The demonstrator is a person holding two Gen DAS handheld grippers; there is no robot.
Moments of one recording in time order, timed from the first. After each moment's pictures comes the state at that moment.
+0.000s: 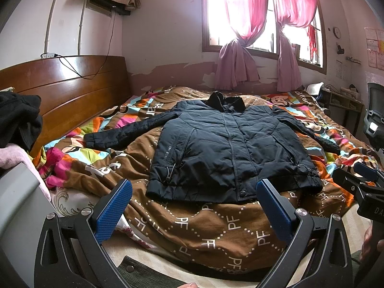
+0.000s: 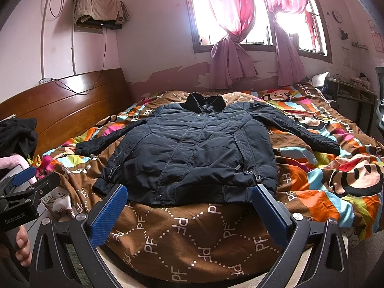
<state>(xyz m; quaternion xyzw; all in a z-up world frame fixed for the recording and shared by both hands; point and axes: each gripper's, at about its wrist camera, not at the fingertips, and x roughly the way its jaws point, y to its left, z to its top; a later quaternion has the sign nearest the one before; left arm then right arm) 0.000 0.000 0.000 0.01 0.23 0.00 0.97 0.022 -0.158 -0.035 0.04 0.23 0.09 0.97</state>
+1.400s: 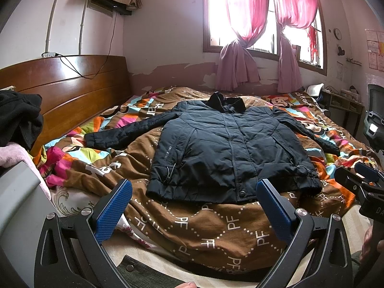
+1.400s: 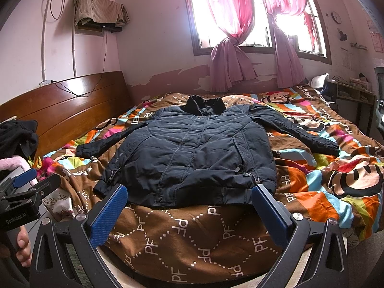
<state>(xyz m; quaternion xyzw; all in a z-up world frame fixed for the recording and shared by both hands) 0.002 0.000 0.003 0.00 0.23 0.00 0.97 0.020 -0.159 -0.036 0.04 0.22 0.09 0.97</state>
